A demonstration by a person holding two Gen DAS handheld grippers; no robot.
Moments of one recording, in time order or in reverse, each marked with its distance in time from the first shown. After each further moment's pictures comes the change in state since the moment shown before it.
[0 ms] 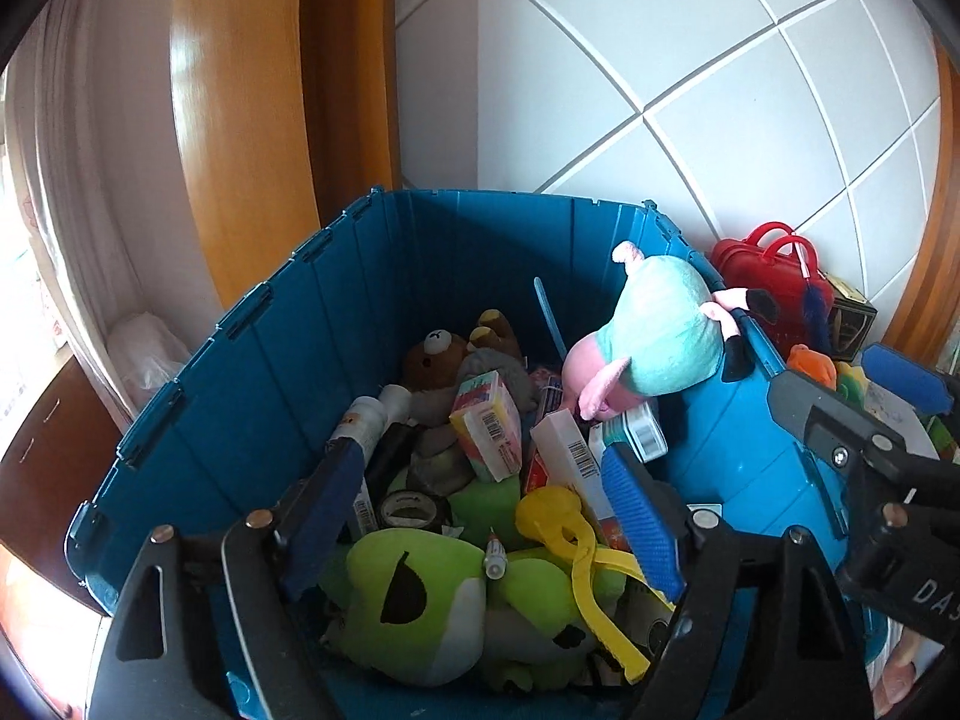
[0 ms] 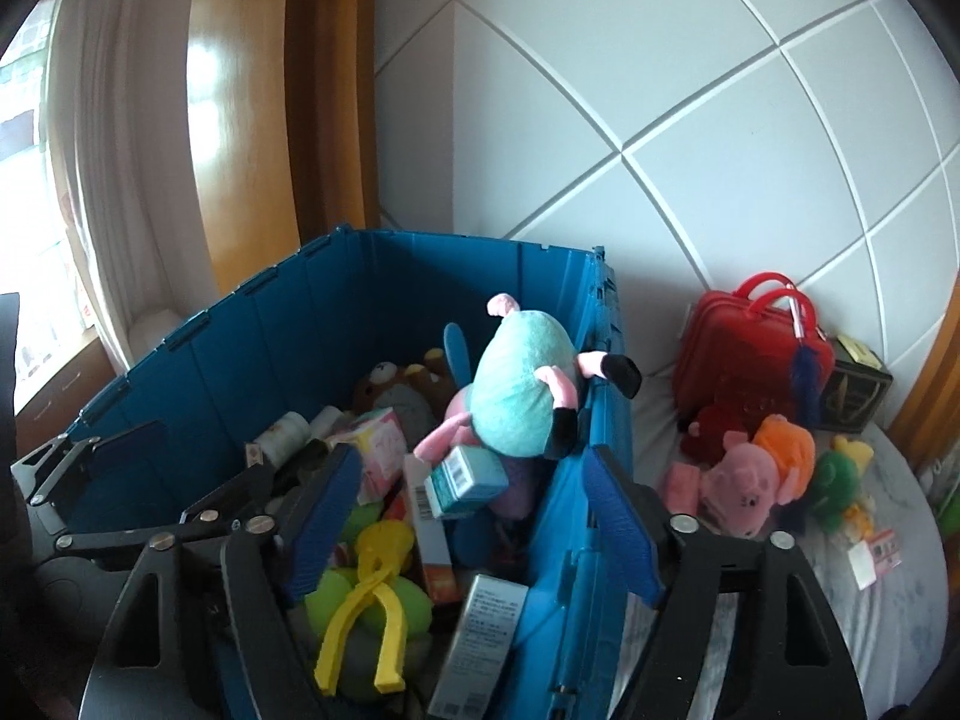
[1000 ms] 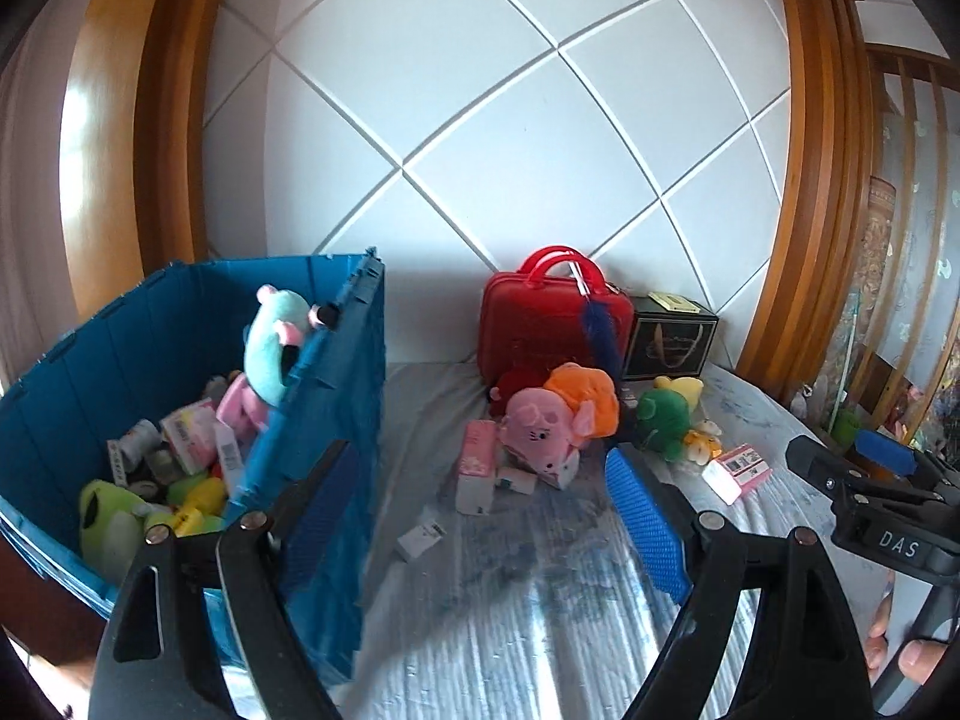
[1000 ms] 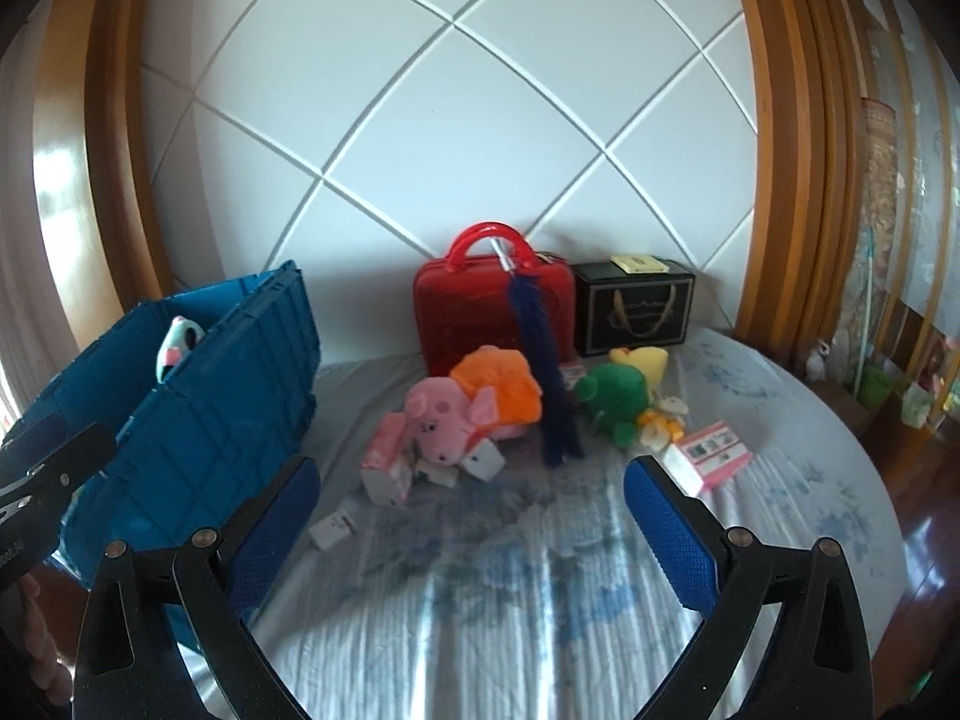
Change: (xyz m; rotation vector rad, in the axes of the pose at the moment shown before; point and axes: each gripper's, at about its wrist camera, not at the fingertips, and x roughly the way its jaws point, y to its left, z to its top) left arm -0.072 -0.280 -0.053 0.052 -0.142 -0.238; right arm -0.131 -0.311 -0.115 0.245 -0.047 -0.249
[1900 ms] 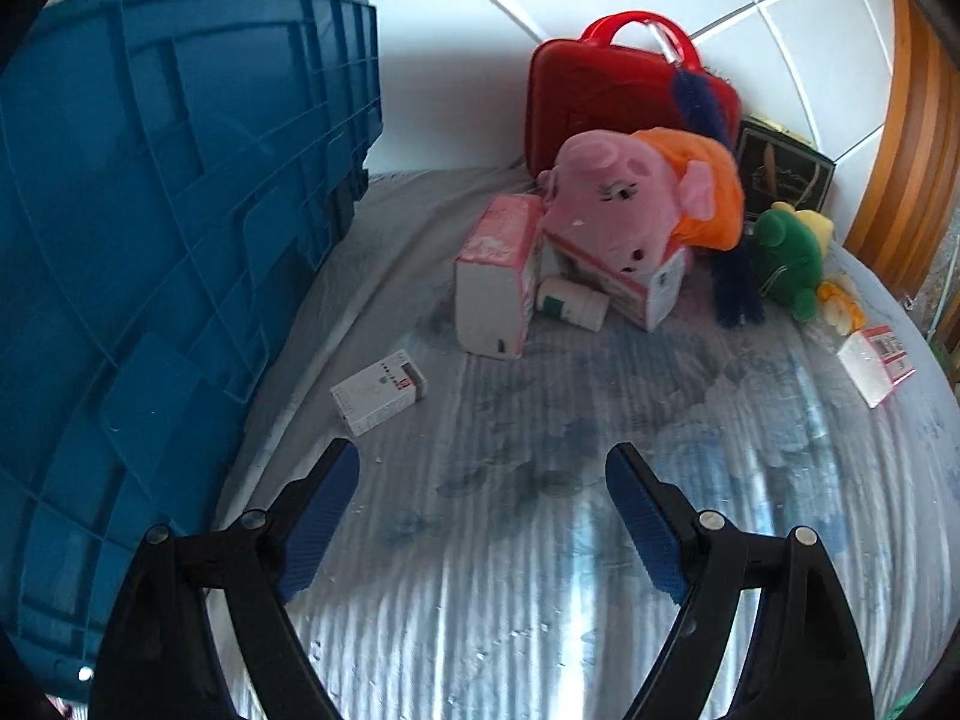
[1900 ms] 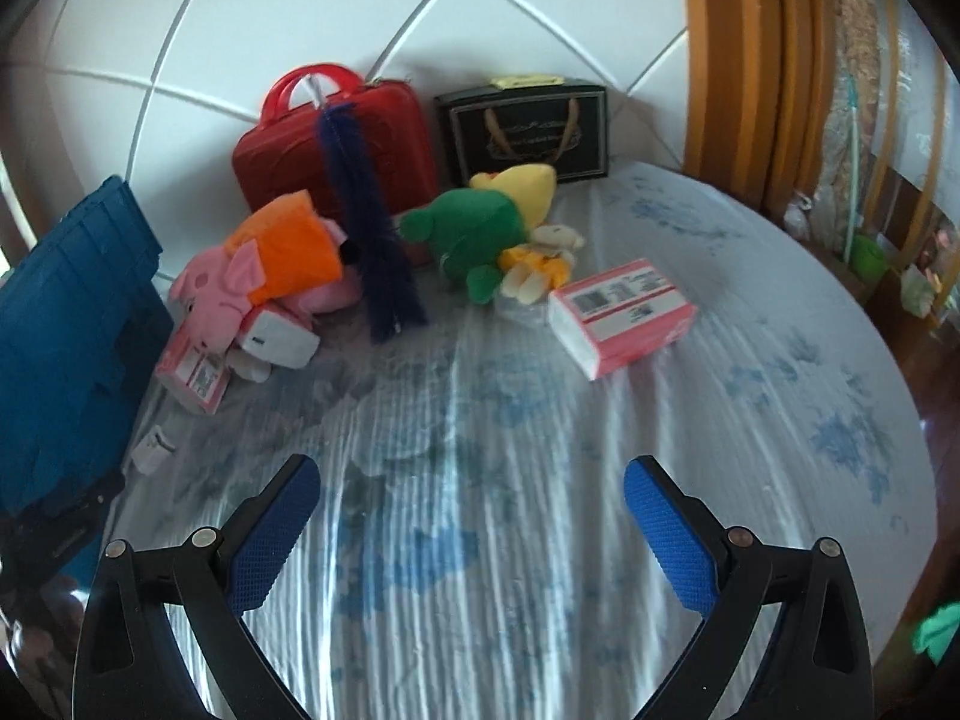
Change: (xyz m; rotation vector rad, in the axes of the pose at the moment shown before) left arm 0.221 -0.003 -0.138 -0.018 0.317 0.196; right arm 0.166 -0.154 -0.089 0.115 0.302 0.000
